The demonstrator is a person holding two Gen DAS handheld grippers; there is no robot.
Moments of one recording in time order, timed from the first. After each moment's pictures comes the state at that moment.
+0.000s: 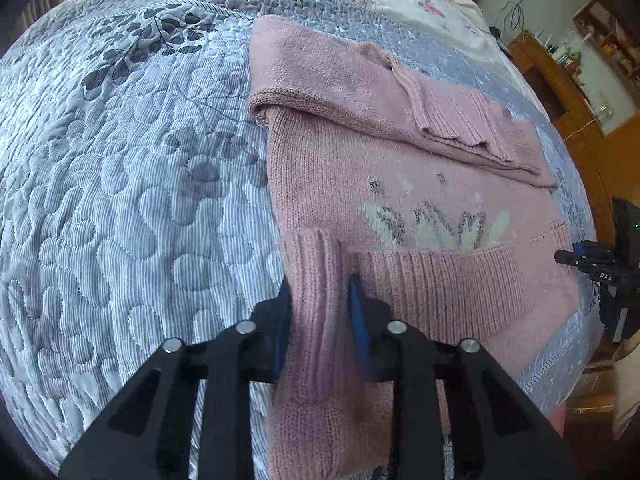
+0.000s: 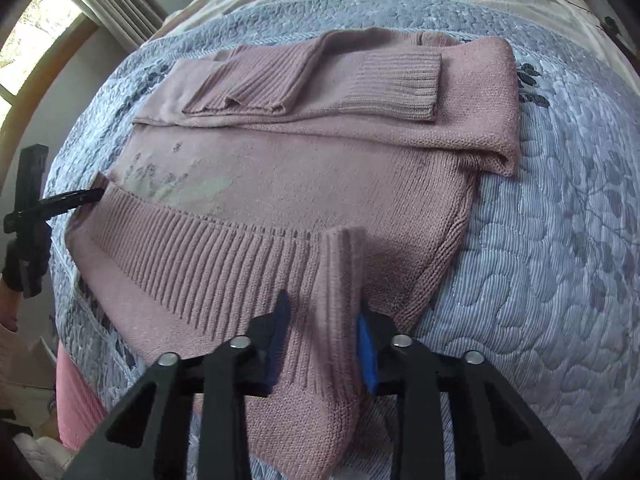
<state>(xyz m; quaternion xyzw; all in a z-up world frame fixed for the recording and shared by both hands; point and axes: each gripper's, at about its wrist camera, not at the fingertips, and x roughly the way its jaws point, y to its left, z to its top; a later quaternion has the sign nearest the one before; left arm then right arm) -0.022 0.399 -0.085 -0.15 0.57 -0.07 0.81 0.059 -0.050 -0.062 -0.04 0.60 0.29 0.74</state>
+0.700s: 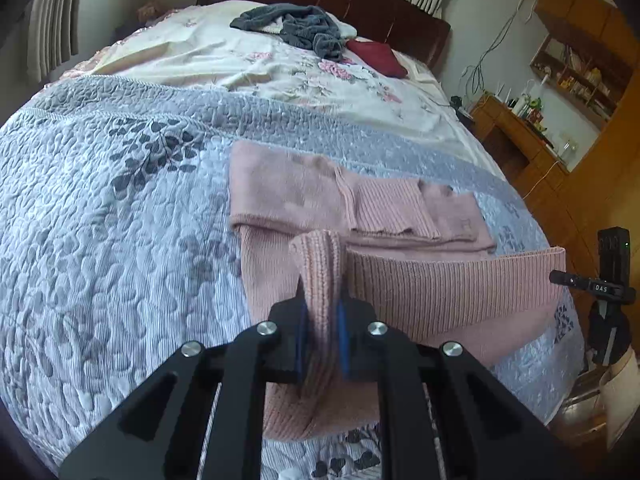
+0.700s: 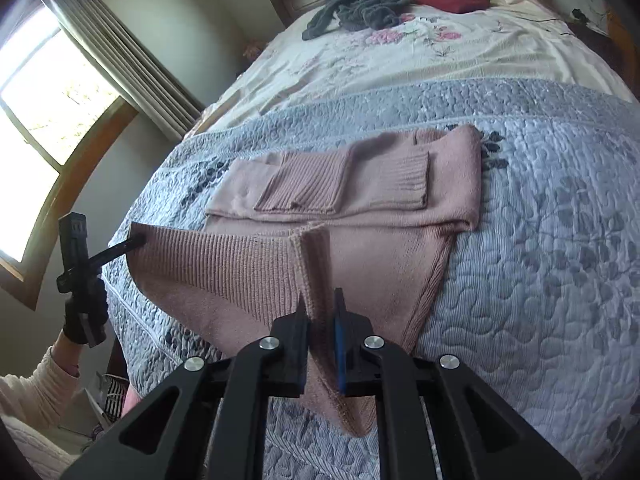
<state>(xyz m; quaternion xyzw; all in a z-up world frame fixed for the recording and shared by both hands) -0.048 0.388 0.017 -0.16 0.42 -0.08 0.89 0.039 -0.091 0.043 0.08 0.50 0.32 0.80</state>
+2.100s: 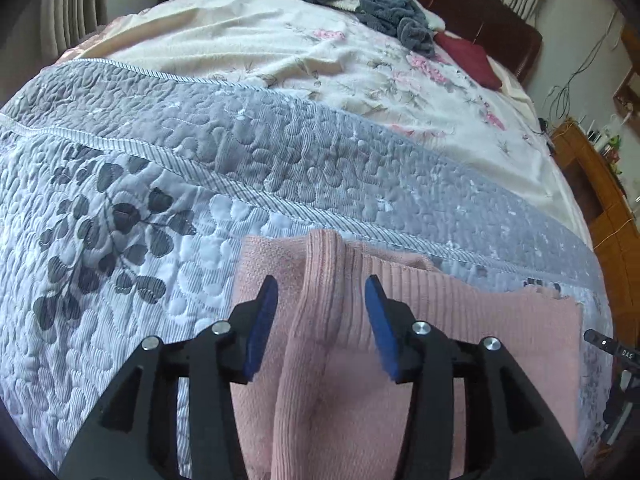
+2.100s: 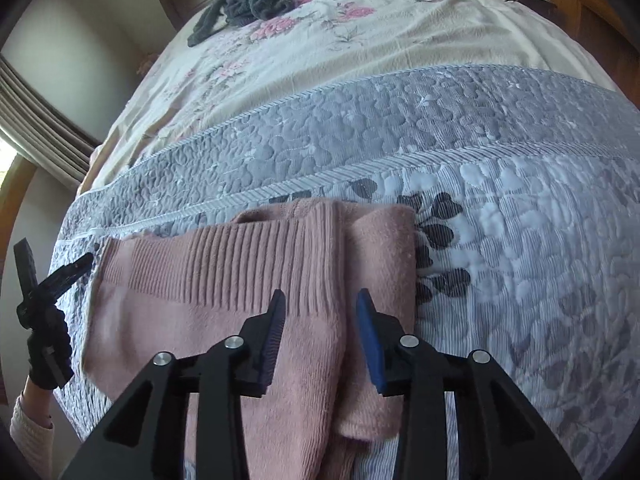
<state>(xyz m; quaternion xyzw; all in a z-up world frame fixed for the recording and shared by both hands) 0.177 0.414 -0.052 -0.19 0.47 0.04 0.86 0.232 -0.087 -0.034 0.08 0.55 0.17 0.81</state>
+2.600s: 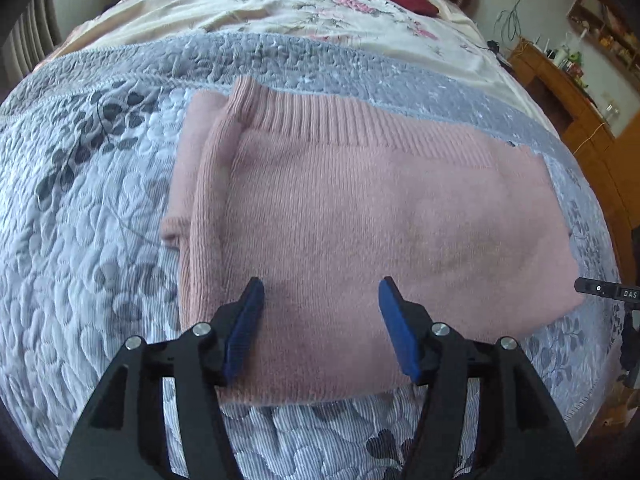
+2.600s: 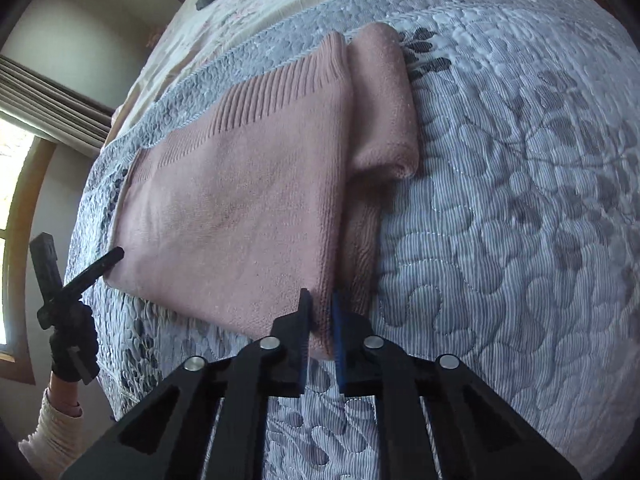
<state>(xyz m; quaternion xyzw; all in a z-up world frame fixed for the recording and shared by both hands) 0.060 0.340 -0.077 -0.12 0.53 -0.04 0.84 0.106 -0.107 -0.063 0.12 0.62 0.19 0.76</state>
